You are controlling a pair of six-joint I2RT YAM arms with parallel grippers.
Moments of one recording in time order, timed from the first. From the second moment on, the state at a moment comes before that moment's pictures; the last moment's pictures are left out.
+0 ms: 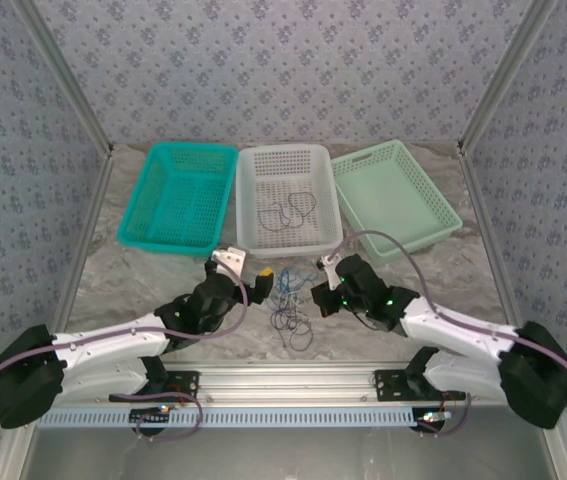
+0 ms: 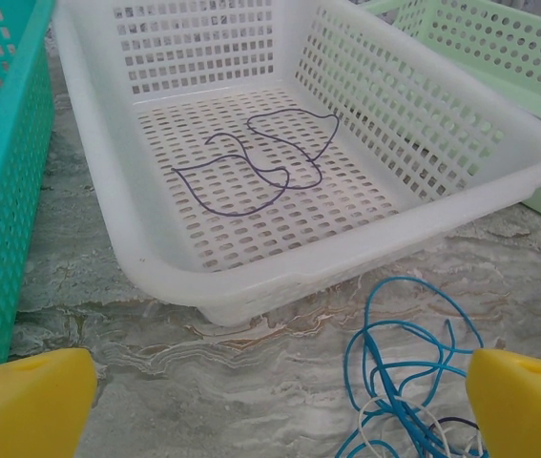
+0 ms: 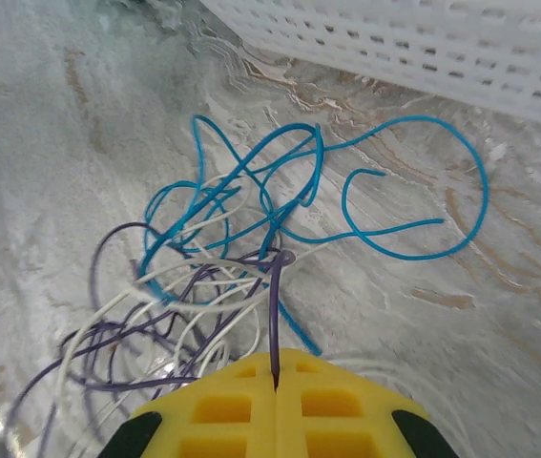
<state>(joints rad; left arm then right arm) -1.01 1.02 0.37 0.25 -0.51 -0.33 0.81 1.04 0.49 -0.14 -0.10 0.34</state>
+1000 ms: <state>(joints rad) -1.00 1.23 0.55 0.45 0.05 -0.04 0.74 0.82 0.85 -0.65 -0.37 0.21</state>
